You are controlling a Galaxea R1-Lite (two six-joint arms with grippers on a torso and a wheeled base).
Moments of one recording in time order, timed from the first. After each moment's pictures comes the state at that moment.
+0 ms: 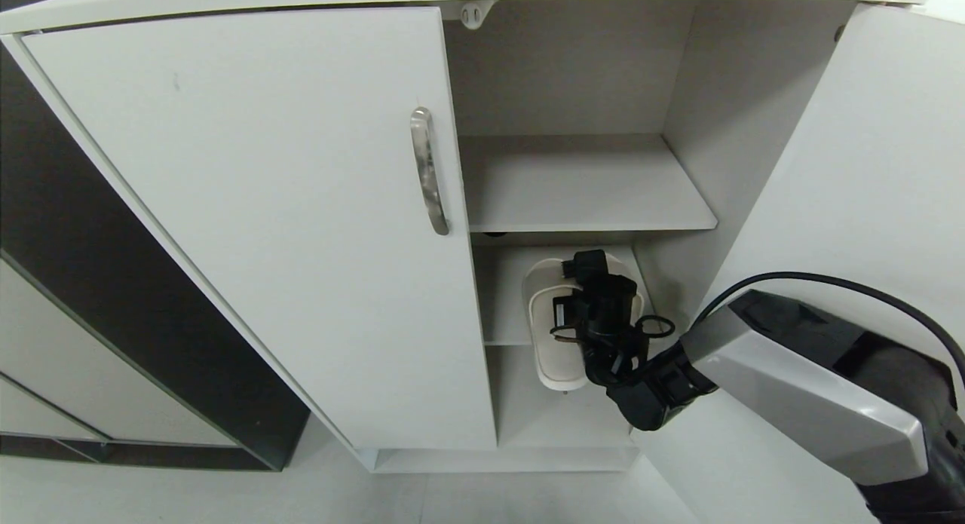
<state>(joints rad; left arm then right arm) 0.00 0.00 0.00 0.00 -0.01 0.03 0.61 2.47 -1.42 -1.03 -0.60 -0.05</state>
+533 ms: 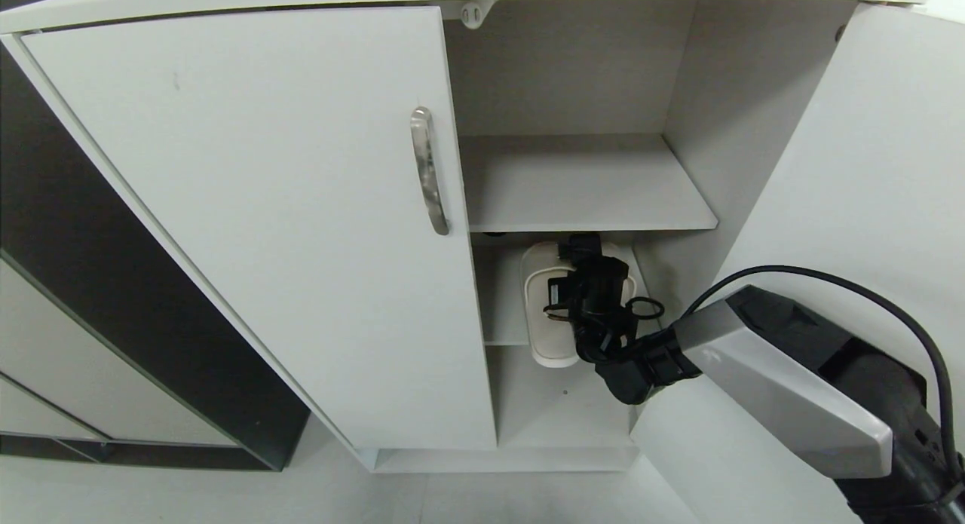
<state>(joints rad) 0.00 0.00 0.00 0.00 -0.01 0.02 0.60 2.52 -1.63 -0.94 -0.60 -0.05</state>
